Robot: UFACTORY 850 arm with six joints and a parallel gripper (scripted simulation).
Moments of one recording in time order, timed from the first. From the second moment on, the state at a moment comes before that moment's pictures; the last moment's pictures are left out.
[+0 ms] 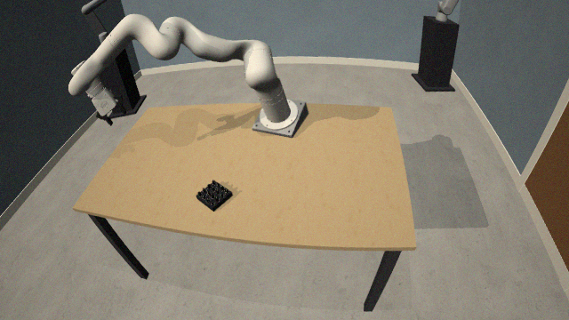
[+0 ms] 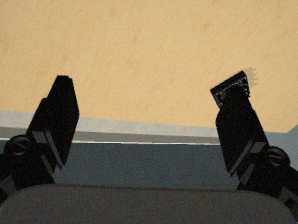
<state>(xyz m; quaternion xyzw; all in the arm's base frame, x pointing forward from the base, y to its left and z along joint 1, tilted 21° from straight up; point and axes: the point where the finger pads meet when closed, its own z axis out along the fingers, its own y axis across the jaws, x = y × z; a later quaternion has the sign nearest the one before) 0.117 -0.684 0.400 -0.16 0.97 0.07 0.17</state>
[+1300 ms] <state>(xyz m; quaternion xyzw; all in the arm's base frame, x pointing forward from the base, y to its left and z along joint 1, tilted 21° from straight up) 0.233 -0.638 0.363 -0.34 0.93 0.02 0.14</state>
